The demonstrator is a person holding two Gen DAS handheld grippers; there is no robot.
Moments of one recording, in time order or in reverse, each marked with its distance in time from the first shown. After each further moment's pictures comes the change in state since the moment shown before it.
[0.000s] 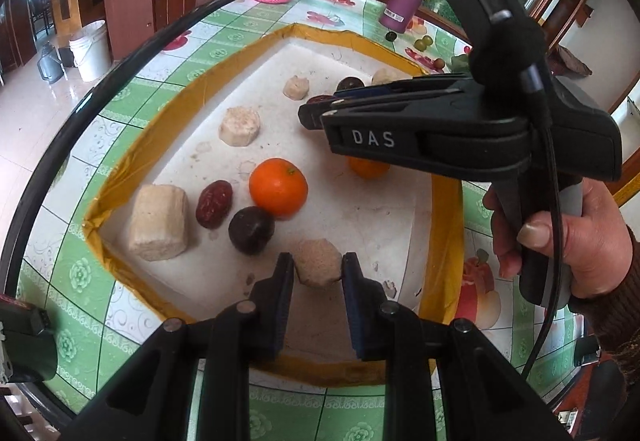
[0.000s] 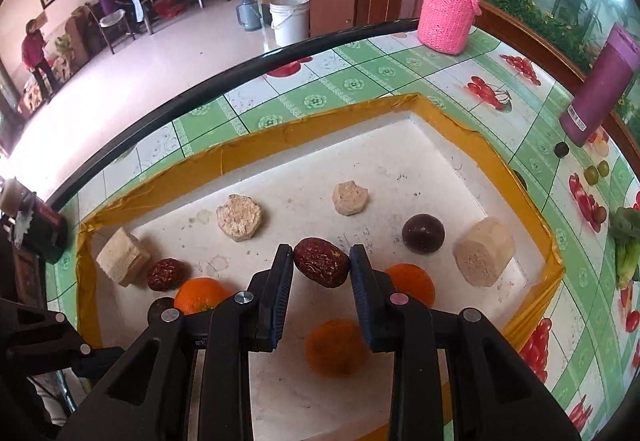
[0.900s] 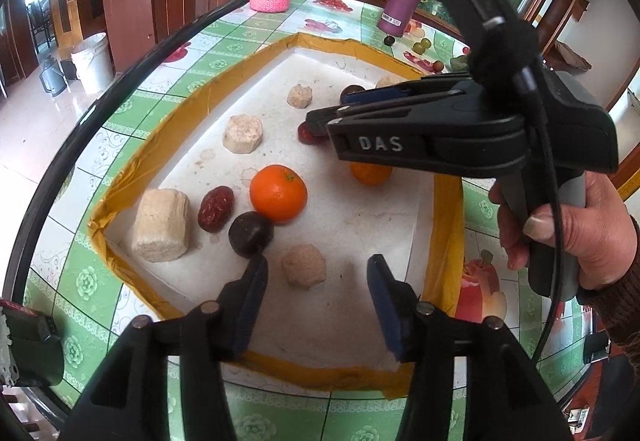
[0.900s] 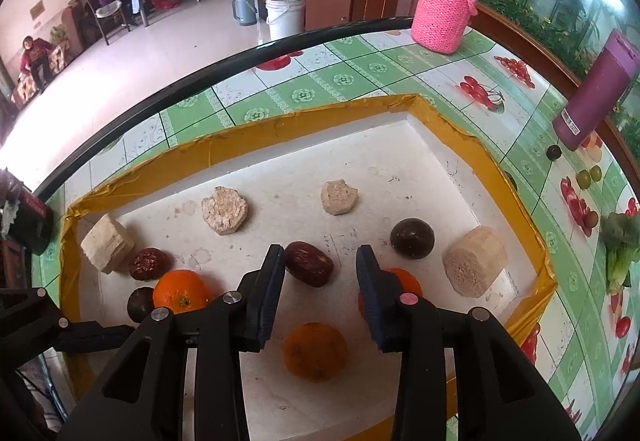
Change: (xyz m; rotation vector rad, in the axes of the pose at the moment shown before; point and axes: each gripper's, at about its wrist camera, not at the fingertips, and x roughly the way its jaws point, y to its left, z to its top) left arm -0.006 -0.002 -0.002 0.027 -0.034 0.027; right arm -0.007 -0.007 -0.003 -0.009 -0.004 -0.031
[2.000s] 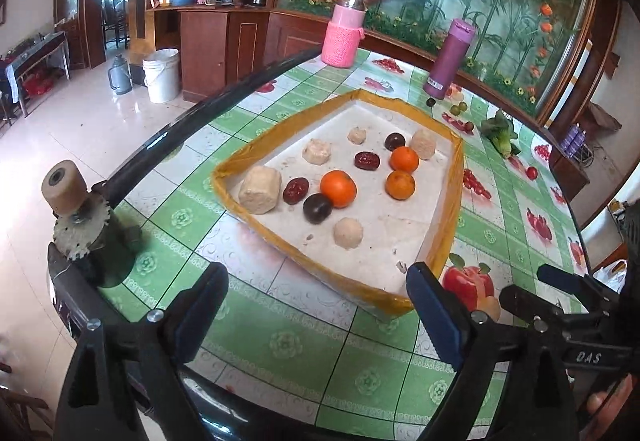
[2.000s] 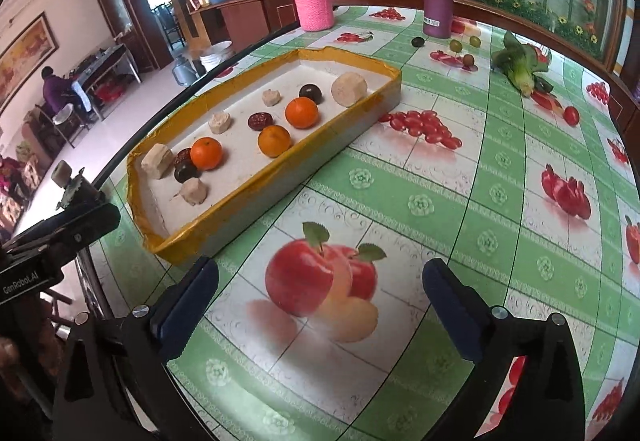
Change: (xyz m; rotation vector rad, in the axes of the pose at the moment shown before) left arm -0.066 0.004 -0.048 -0.157 -0.196 0.158; right arm -0.120 0.002 -0.166 0.410 -0.116 -0.045
